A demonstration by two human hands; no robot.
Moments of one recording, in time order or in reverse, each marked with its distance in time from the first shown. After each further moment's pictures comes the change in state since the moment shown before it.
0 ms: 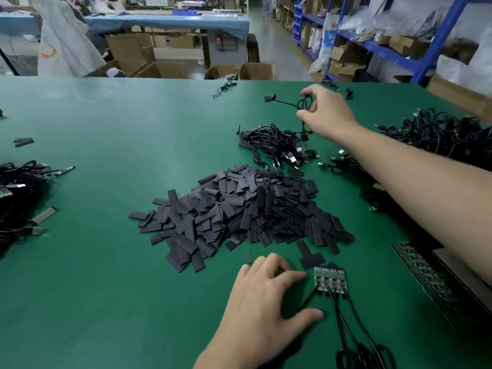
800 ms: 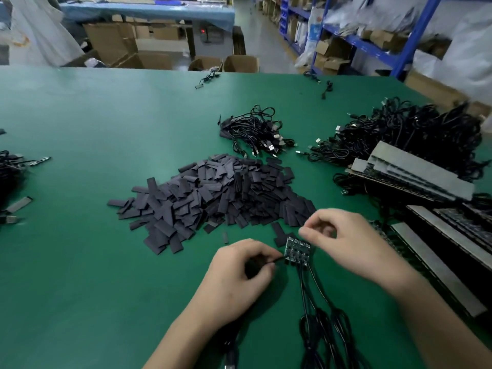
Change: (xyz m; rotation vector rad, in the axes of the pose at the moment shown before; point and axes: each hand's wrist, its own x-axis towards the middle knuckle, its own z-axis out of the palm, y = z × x) left_hand 0.001 0.010 -0.014 -0.433 0.092 -0.086; right_hand -0.252 0.043 -0.024 0.141 -0.347 0.132
